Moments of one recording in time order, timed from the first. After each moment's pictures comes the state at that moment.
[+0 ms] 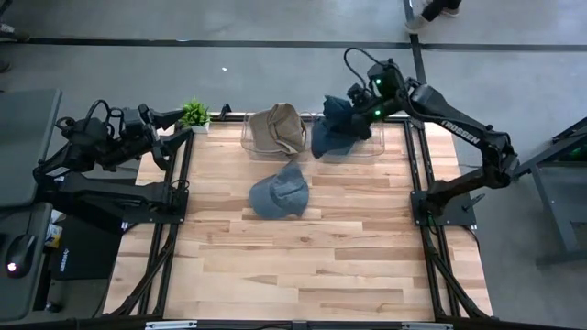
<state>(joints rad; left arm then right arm) 0.02 0.44 1.05 -0.53 -0.48 -0.14 -0.67 1.38 1.42 -0.68 -0.73 0.25</state>
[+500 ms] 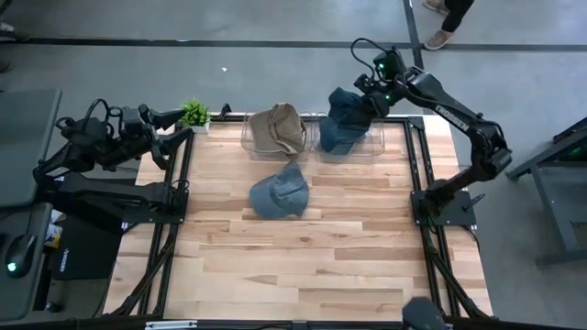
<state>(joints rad) 0.02 0.44 1.05 -0.53 -0.48 -0.16 -0.88 1.49 1.42 -0.72 -1.27 0.25</state>
